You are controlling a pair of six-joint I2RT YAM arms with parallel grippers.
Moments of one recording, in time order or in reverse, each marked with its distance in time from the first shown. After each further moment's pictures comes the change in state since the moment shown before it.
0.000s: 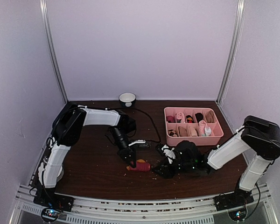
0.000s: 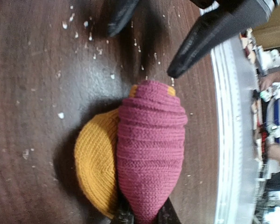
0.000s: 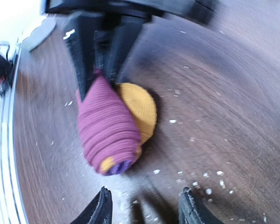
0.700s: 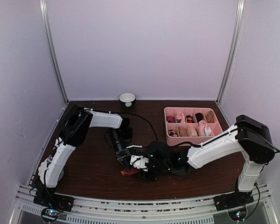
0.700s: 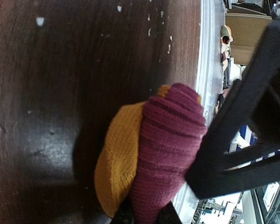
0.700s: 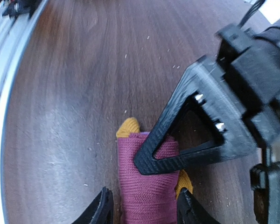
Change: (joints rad) left arm 0.026 0.130 0.078 -0.281 0.069 -0.062; right arm 0.225 0.103 0.405 -0.386 0.170 -0.557
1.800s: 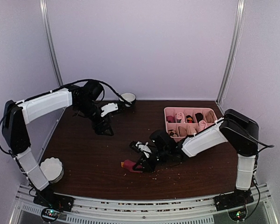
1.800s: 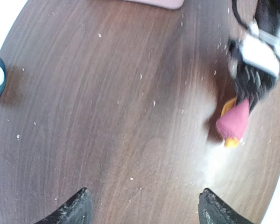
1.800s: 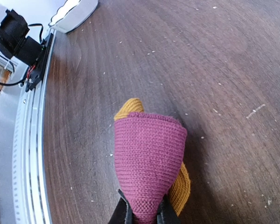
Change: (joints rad) left arm 0.172 -0.784 -0.362 0.586 -0.533 -0.089; right arm -0.211 0.156 0.086 0.029 -0.454 0.459
